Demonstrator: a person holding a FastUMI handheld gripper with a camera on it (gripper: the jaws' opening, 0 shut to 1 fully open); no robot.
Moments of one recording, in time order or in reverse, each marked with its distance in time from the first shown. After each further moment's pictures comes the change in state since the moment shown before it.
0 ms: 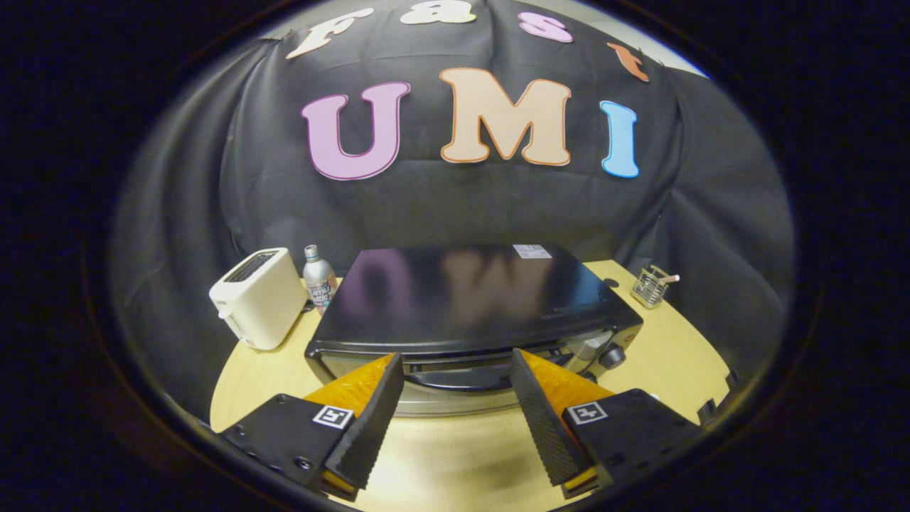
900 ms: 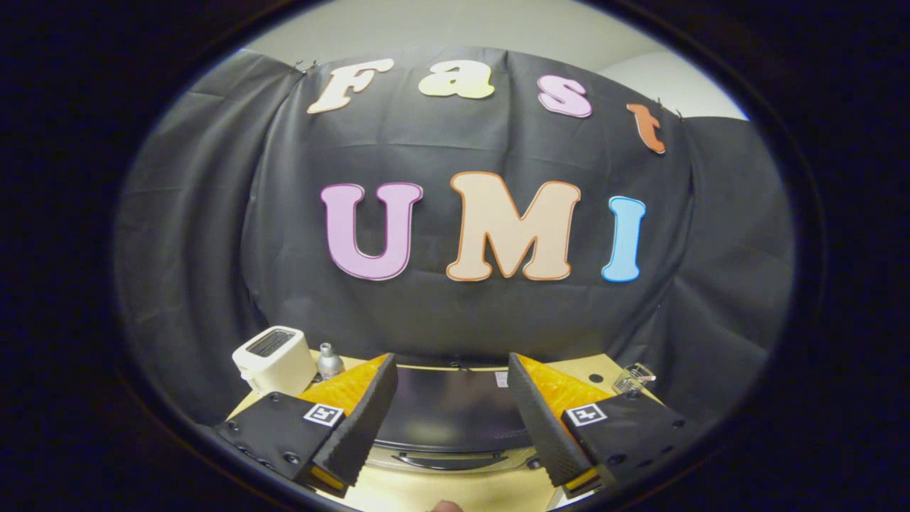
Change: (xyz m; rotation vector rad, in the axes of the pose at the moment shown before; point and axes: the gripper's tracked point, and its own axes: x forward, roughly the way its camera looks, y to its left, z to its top) arm -0.068 -0.033 0.182 -0.045 -0.325 0.051
